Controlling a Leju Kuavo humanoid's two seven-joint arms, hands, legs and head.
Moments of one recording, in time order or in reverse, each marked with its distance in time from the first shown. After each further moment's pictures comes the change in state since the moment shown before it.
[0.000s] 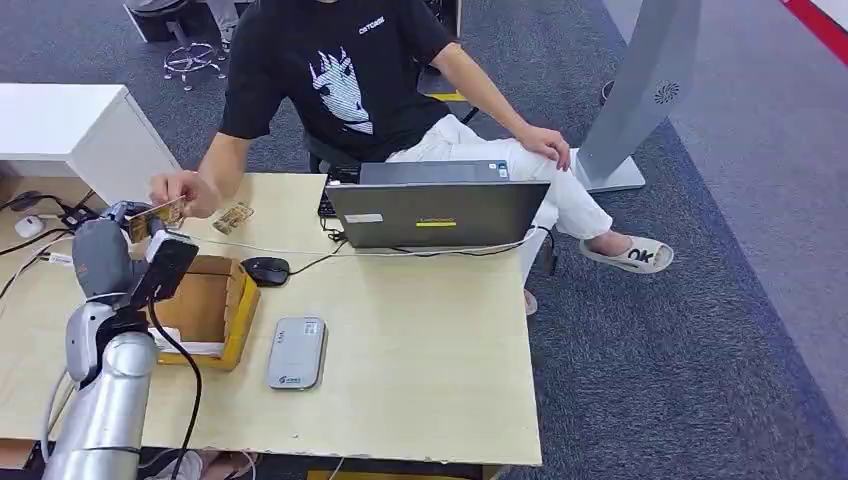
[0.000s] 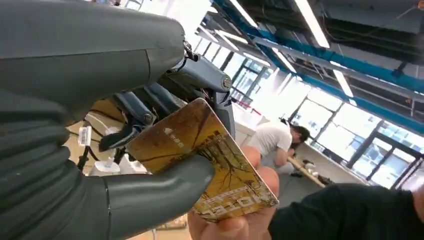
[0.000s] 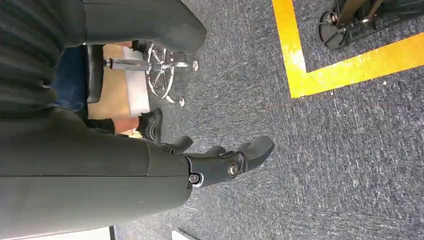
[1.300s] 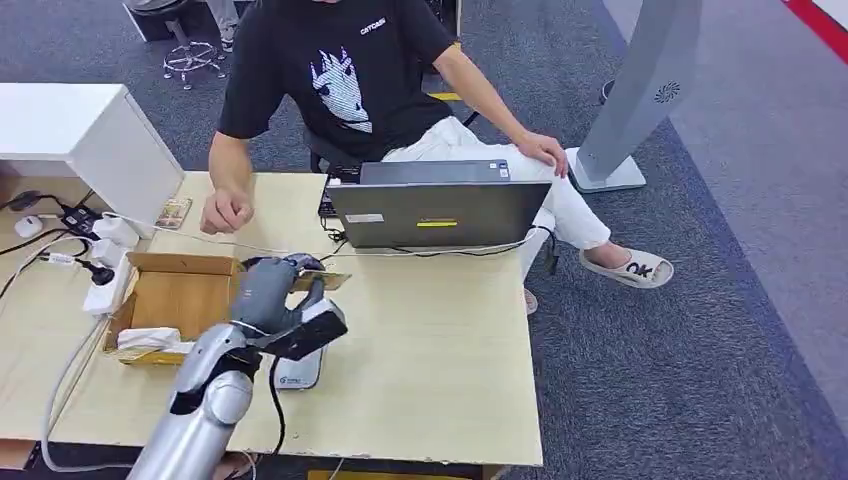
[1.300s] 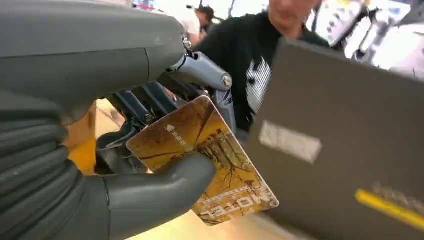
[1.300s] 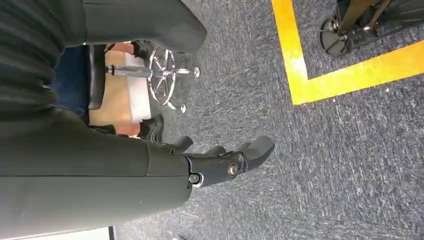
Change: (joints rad) left arm 0.106 -0.082 -0.409 -0.117 -0.089 -0.333 0.097; right arm 0.004 0.003 0.002 0.000 -0.031 0.009 -0.006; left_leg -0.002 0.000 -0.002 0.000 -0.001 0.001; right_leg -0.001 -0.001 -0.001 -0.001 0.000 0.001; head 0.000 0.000
